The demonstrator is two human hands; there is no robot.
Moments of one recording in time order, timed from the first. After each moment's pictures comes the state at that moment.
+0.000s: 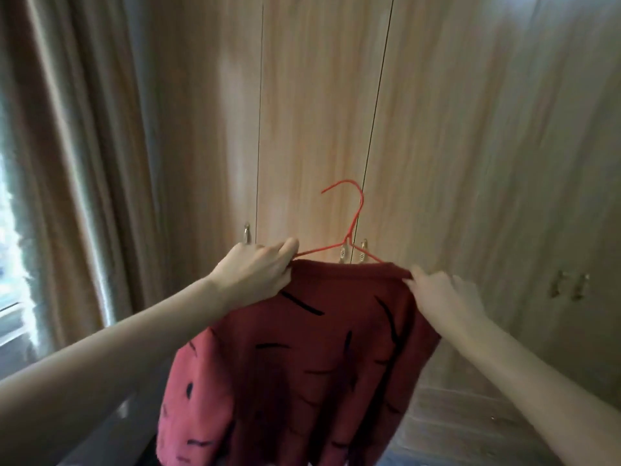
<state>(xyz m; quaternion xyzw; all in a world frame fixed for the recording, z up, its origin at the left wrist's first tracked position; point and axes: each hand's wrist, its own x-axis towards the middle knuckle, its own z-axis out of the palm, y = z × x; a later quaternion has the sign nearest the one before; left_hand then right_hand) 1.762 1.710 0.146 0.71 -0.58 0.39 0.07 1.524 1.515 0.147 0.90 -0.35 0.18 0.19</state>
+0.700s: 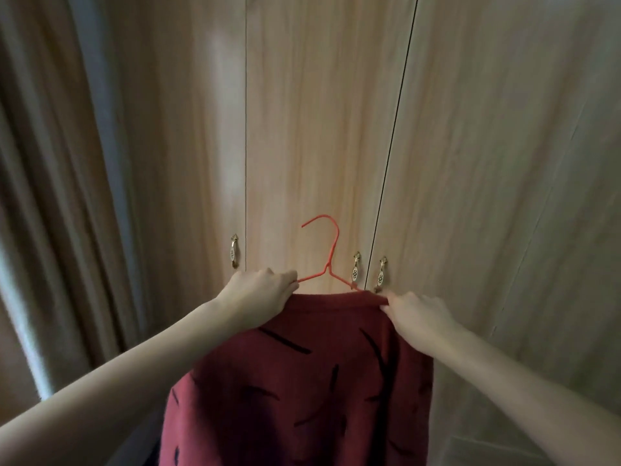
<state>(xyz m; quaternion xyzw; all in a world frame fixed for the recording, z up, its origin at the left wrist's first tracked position) 1.892 1.544 0.099 0.82 -0.52 0.21 0.05 1.700 1.349 0.095 0.95 -0.28 0.07 0.13</state>
